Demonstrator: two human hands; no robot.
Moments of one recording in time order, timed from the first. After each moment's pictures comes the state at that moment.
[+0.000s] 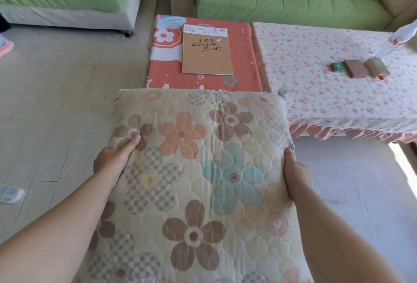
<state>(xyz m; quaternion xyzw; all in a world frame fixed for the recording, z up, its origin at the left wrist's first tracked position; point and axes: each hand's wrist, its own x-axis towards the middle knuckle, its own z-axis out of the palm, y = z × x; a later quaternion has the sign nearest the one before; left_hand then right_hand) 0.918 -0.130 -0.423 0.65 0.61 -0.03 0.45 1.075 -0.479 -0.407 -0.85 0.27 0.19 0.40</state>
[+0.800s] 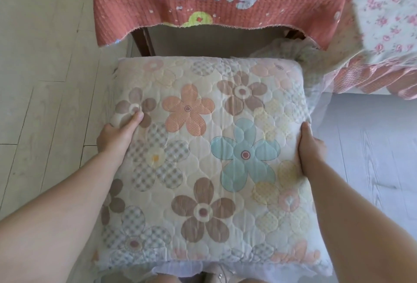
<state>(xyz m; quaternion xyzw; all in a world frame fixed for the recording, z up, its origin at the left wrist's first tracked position) 0.964 -0.131 -0.706 0.62 0.66 0.01 0.43 1.142 -0.468 -0.699 -0.85 0.29 0.20 0.39</state>
